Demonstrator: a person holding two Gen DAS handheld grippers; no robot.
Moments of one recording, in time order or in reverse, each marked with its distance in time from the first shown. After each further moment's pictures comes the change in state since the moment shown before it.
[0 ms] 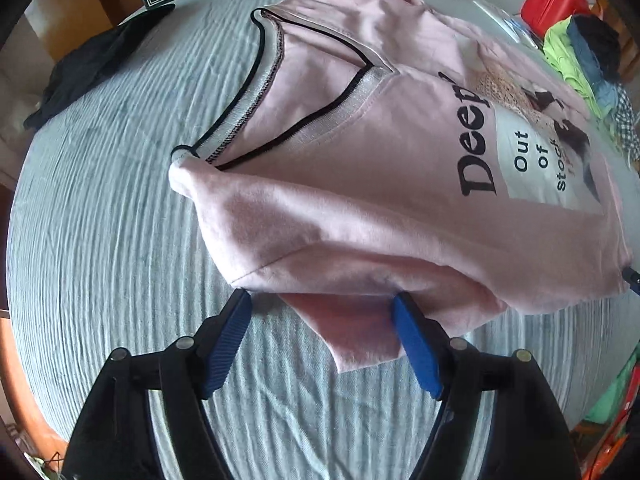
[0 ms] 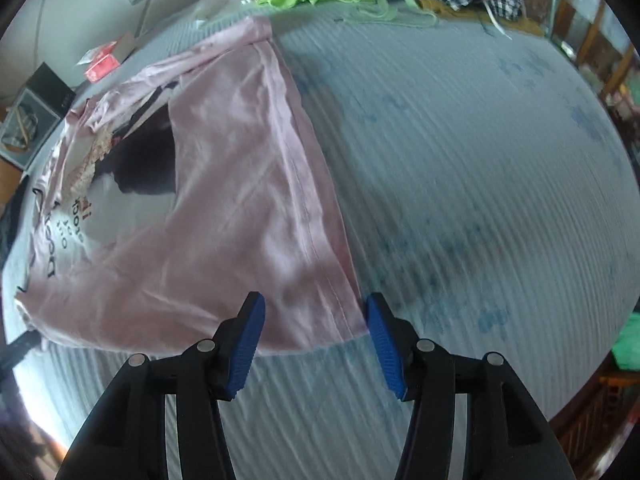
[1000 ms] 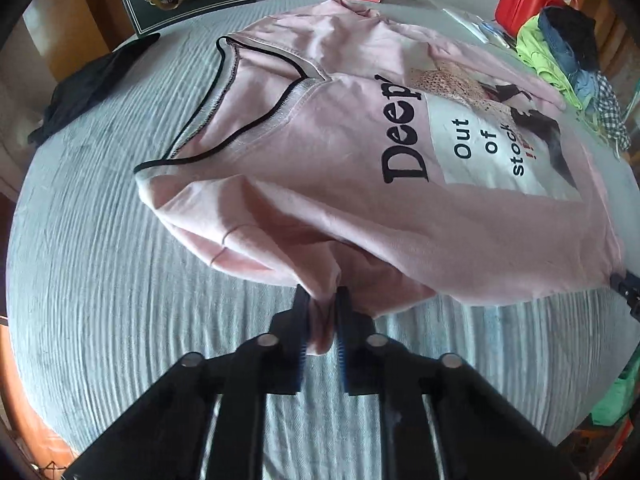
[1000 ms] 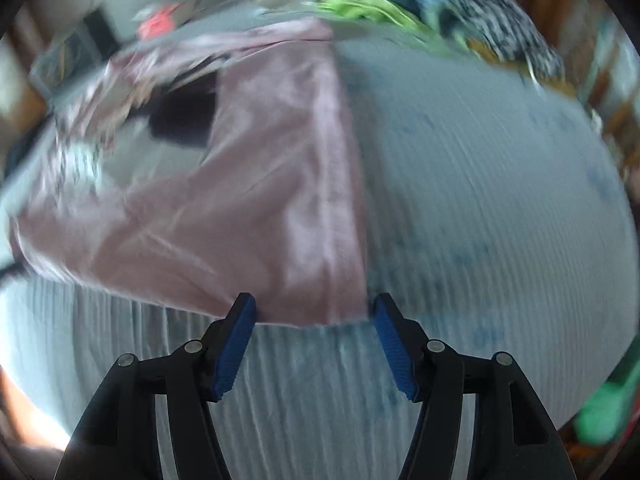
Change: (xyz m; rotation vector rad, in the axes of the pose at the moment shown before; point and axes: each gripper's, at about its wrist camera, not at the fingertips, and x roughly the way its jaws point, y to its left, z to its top) left arm -0.038 -0.046 -0.065 0.029 -0.096 0.011; right arm -0.002 0.026 -0.021 -0.299 -0.081 -0.034
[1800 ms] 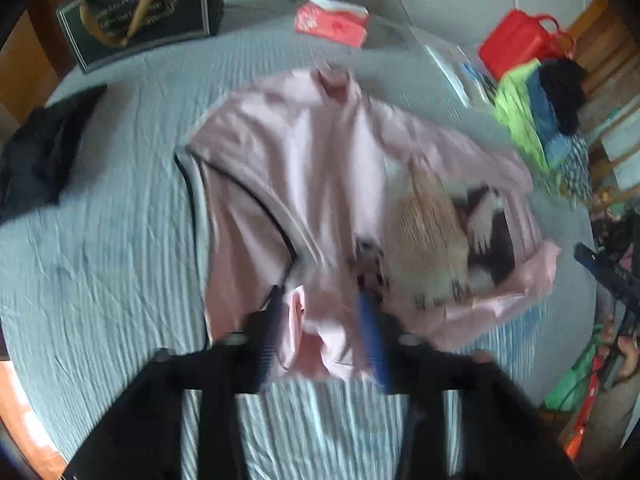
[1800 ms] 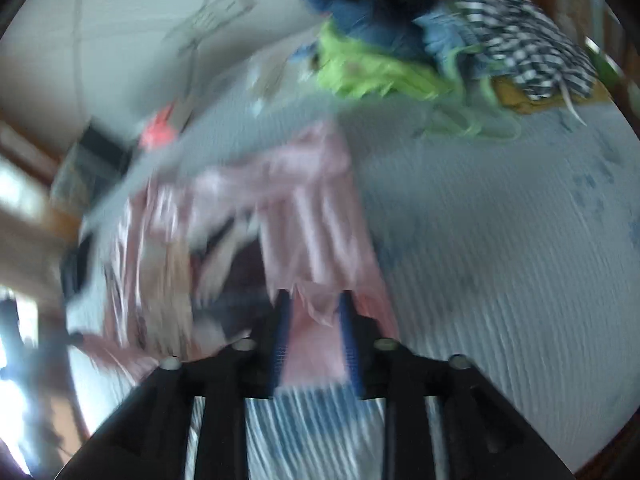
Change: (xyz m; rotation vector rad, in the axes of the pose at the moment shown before) left arm -0.003 0.028 0.217 0.017 0.079 -0.190; right arm -0.020 -0.063 0.155 0.363 -0.057 0.280
